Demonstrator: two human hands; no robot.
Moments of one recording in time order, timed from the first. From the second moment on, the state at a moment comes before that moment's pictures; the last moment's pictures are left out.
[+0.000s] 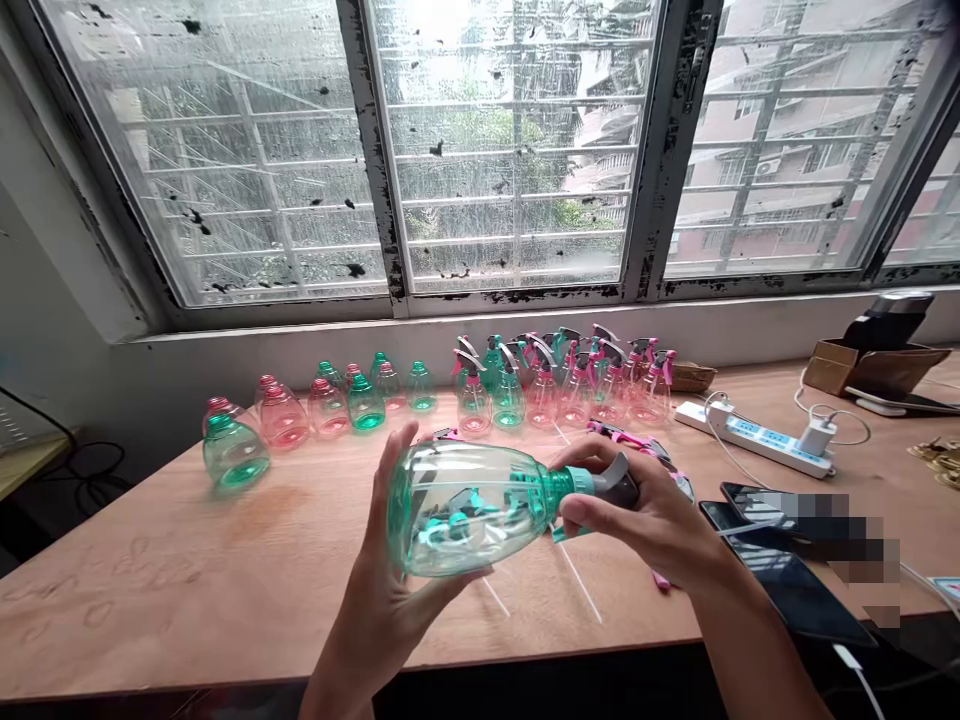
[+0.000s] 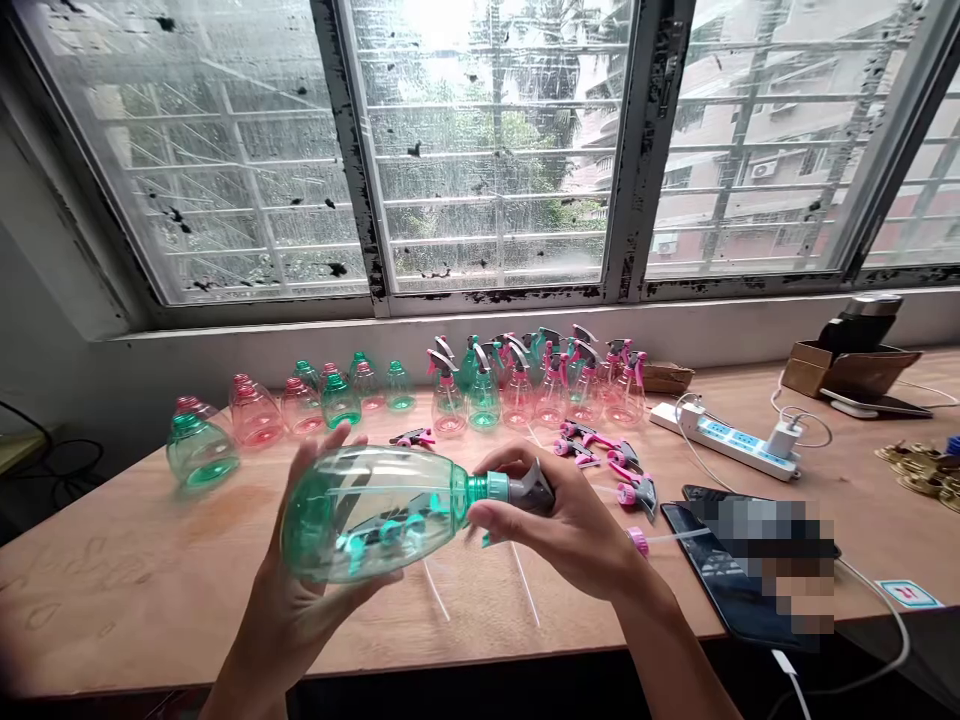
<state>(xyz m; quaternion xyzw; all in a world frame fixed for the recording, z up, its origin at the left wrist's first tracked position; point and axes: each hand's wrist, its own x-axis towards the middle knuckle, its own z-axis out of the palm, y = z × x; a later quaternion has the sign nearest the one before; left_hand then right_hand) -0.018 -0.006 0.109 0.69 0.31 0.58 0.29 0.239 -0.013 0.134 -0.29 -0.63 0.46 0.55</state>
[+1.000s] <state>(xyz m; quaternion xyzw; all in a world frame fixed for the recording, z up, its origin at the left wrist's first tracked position) -0.016 -0.006 0.104 0.71 0.30 0.57 0.29 0.242 -0.013 0.134 -0.31 -0.63 0.46 0.55</state>
